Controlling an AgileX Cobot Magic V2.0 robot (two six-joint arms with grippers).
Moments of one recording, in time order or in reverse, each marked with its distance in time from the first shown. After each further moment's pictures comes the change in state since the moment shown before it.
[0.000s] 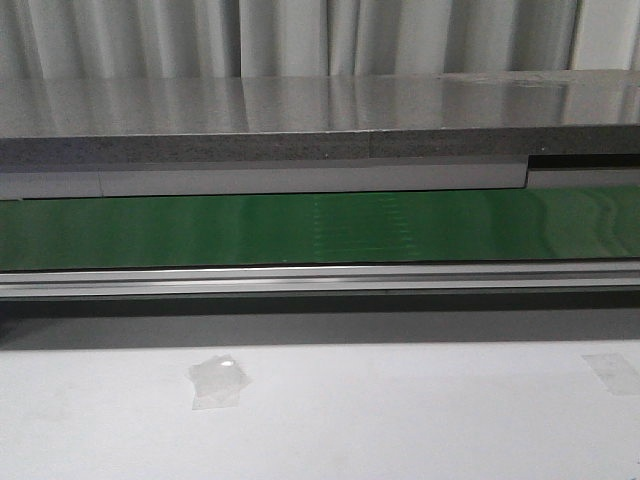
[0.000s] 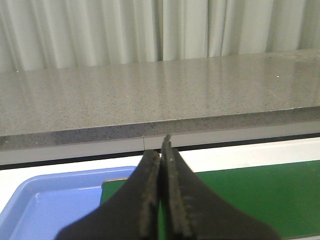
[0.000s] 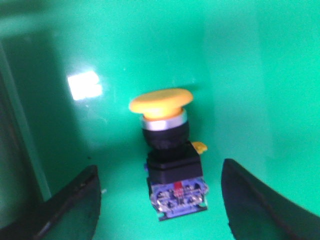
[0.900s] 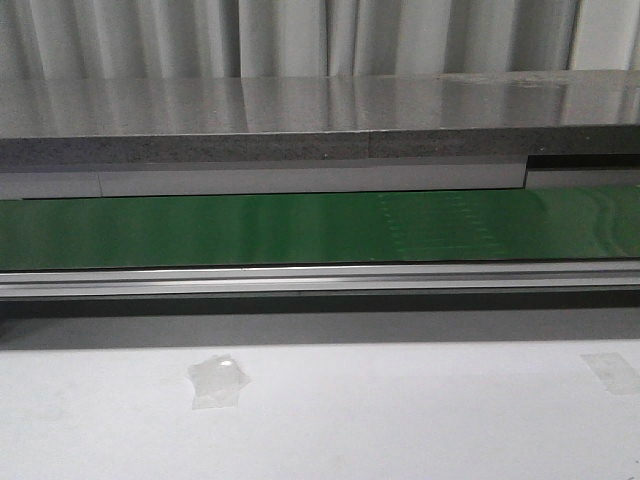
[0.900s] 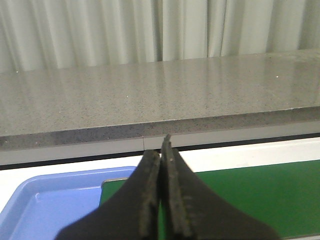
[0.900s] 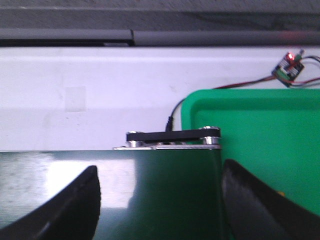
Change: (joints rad) left arm 0.000 0.000 0.000 0.000 0.000 0.000; right arm 0.266 -0.397 0.000 0.180 -0.084 -0.033
